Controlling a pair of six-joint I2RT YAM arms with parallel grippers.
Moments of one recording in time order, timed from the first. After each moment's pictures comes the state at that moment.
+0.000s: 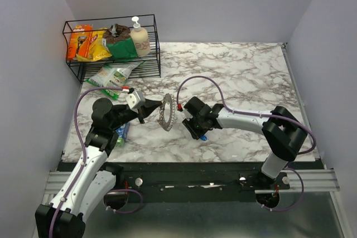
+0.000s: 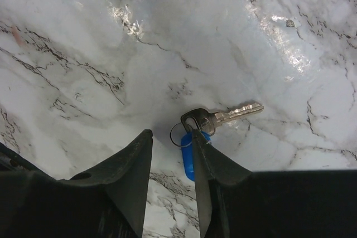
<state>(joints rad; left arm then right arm) -0.27 0.71 0.54 0.20 0.80 0.06 0.90 1.70 1.01 -0.45 -0.03 0.10</state>
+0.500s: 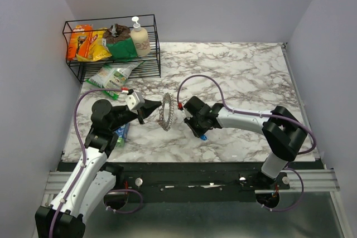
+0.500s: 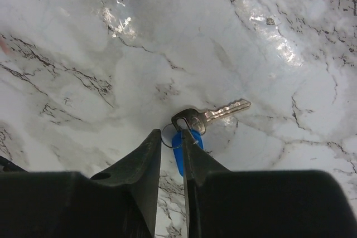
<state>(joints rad) -0.27 0.69 0.53 0.21 0.80 0.06 0.90 1.71 1.02 -0.47 0.02 0.11</state>
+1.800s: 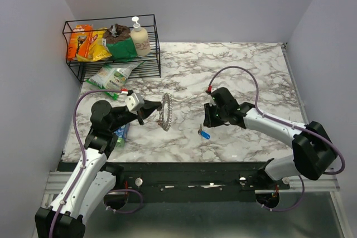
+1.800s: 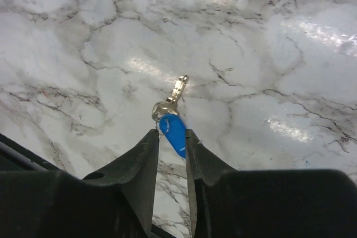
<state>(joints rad) -0.27 0.68 0.53 0.21 0.81 0.06 0.70 1.42 0.84 -0.35 -0.06 0.37</state>
